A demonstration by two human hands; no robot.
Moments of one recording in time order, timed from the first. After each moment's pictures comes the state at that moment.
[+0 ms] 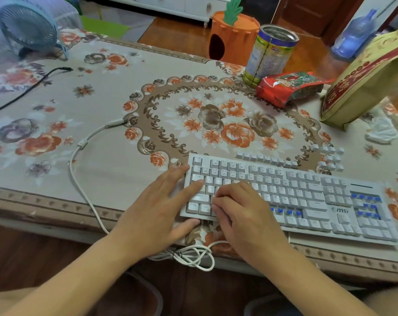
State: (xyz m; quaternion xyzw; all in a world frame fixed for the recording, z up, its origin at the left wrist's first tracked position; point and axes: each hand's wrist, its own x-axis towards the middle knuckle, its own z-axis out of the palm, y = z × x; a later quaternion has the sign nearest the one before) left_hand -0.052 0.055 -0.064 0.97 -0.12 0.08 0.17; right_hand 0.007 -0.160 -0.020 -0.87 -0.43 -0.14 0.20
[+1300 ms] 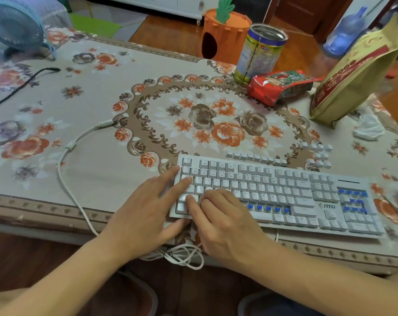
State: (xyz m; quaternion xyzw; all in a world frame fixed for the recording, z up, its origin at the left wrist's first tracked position) left_hand -0.051 0.055 -0.067 0.98 -0.11 0.07 0.18; right_hand -0.001 -0.157 -0.033 -0.83 -0.52 -0.21 0.04
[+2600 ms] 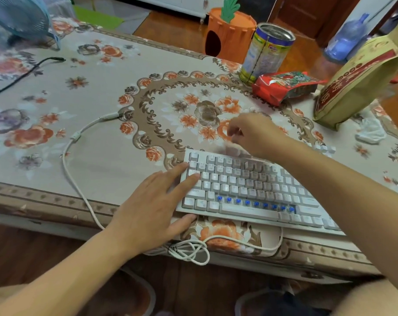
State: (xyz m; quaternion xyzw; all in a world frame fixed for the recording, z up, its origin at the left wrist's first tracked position) left_hand -0.053 0.052 -0.063 0.98 -0.11 0.09 0.14; right_hand 0.171 -0.142 0.032 -0.93 -0.36 0.03 0.04
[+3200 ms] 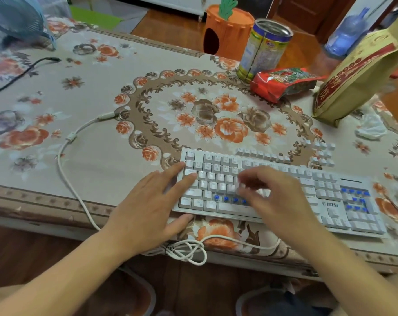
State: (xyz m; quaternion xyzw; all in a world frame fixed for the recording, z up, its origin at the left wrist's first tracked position) left_hand -0.053 0.051 -0.062 0.98 -0.10 0.07 0.13; right_hand 0.031 -0.202 0.020 -0.91 -0.25 0.03 0.33
